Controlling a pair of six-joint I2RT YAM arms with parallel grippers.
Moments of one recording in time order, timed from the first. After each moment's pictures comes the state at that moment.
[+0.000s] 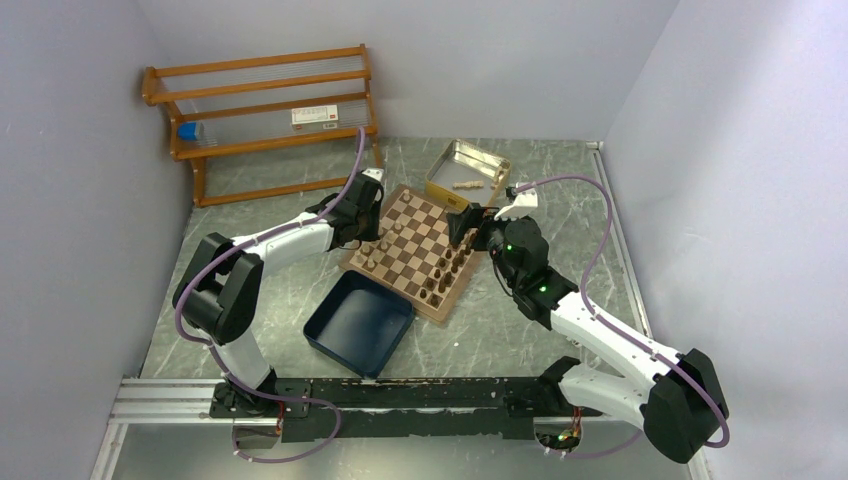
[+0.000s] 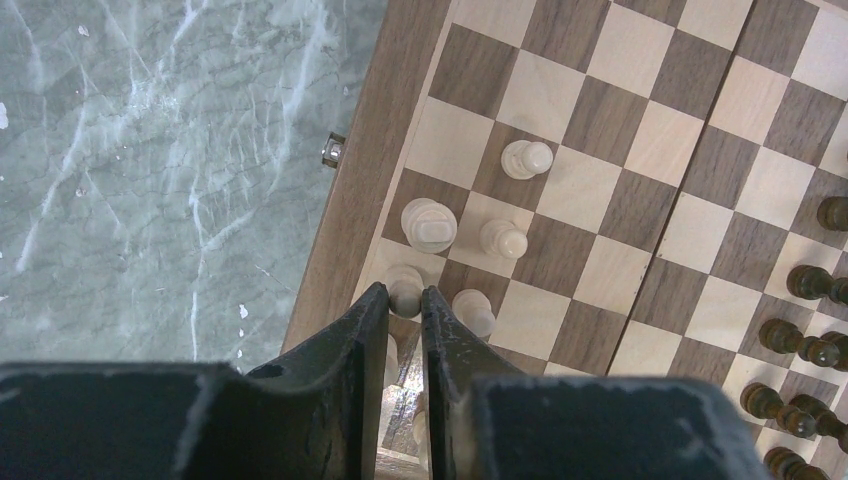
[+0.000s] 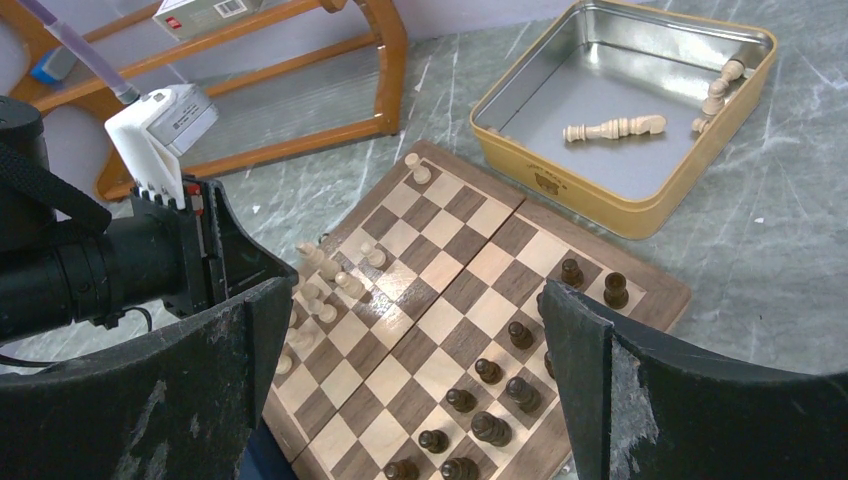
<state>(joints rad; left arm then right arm) -0.57 1.72 1.12 -0.21 -0.19 -0.32 0.63 1.03 0.61 0.28 0.31 0.41</state>
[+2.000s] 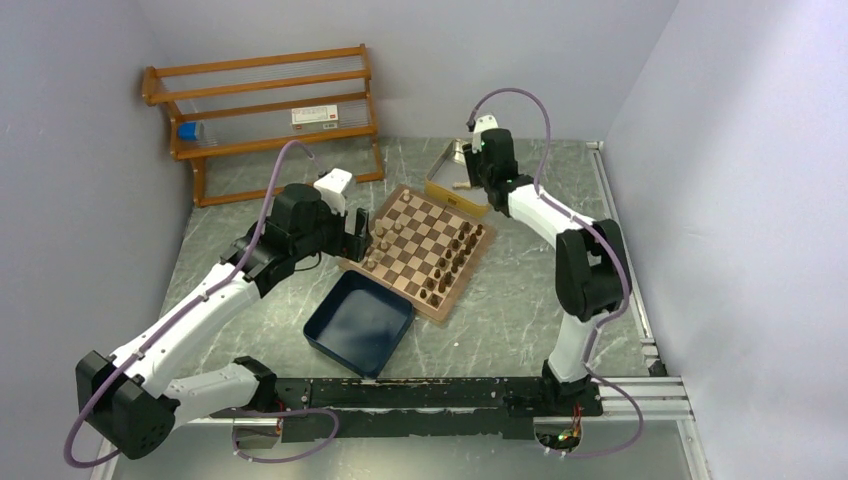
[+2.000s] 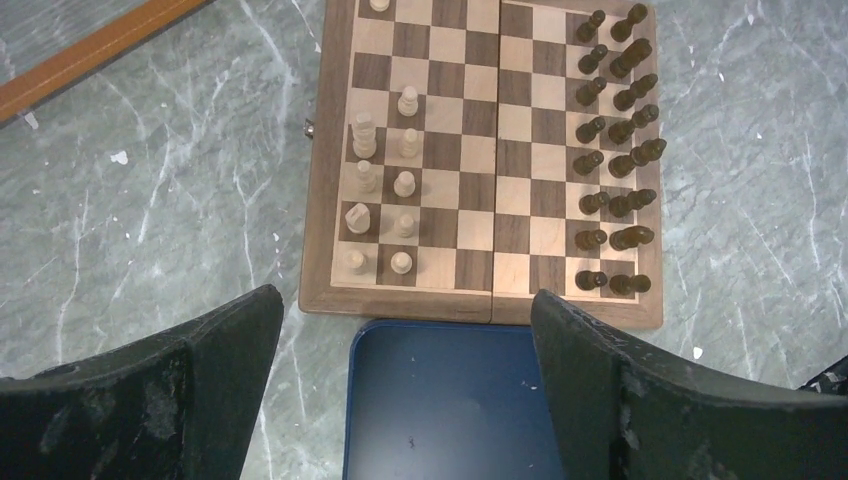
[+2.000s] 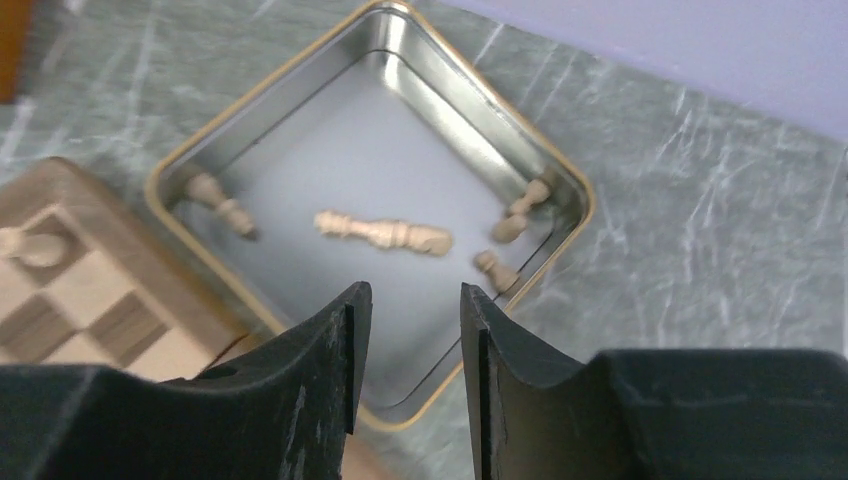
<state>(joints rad) -0.57 1.09 0.96 -0.40 -0.01 -0.16 0.36 1.82 1.30 0.05 0.20 -0.09</state>
